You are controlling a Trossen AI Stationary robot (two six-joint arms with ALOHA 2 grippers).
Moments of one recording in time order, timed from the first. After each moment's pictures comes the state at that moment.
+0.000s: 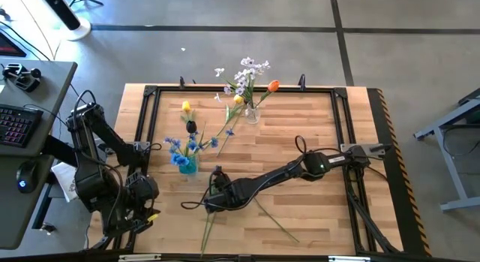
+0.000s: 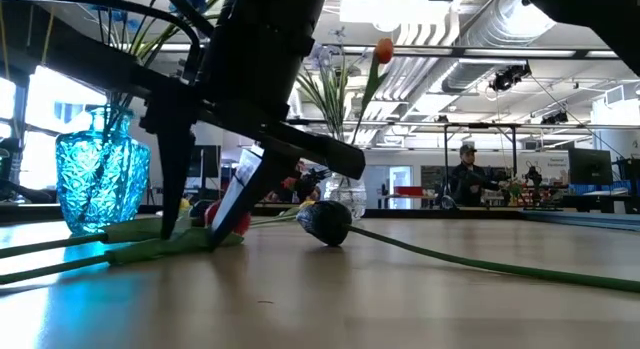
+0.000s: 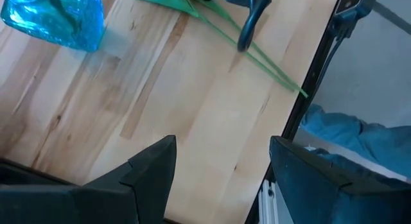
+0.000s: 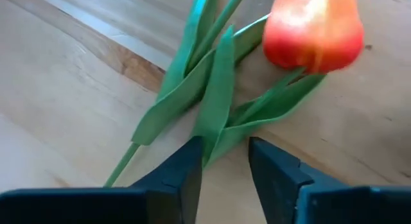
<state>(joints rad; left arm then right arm) -1.09 1.34 1.35 -1.33 -0.37 -1.52 0.33 2.60 2.33 -0.98 0.22 1.39</state>
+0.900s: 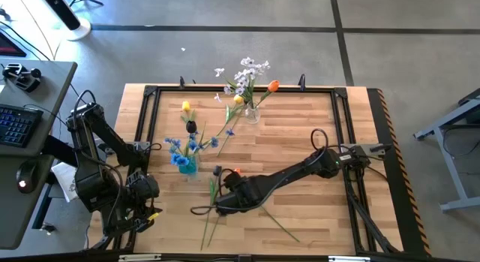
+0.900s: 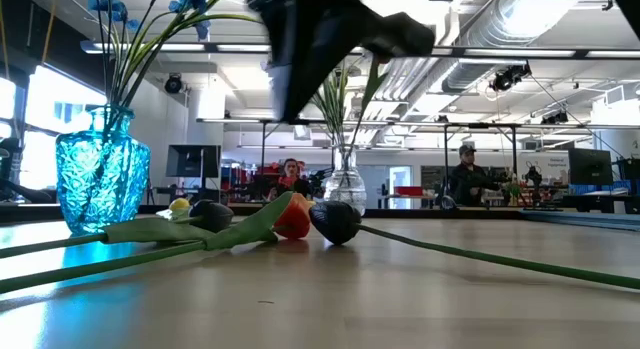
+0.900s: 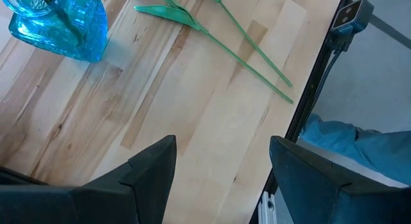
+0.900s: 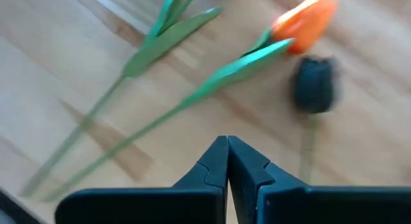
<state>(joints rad) -1.09 1.34 1.35 -1.33 -0.41 -1.53 0.38 2.41 2.32 -1.25 0.21 1.34</state>
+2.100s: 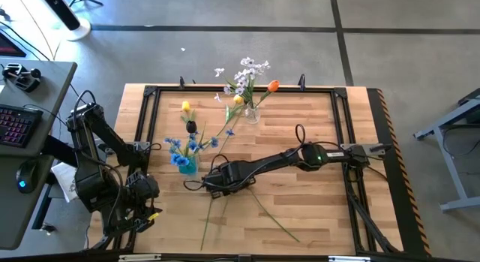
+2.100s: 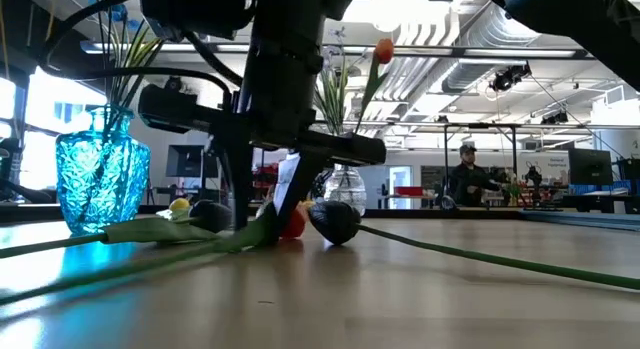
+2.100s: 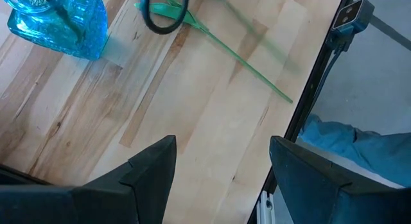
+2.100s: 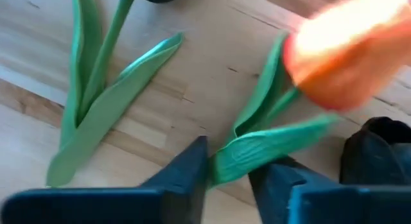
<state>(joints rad) -1.09 1.34 1.35 -1.33 -0.40 -1.53 0.23 2.60 2.33 -1.15 -0.01 1.38</state>
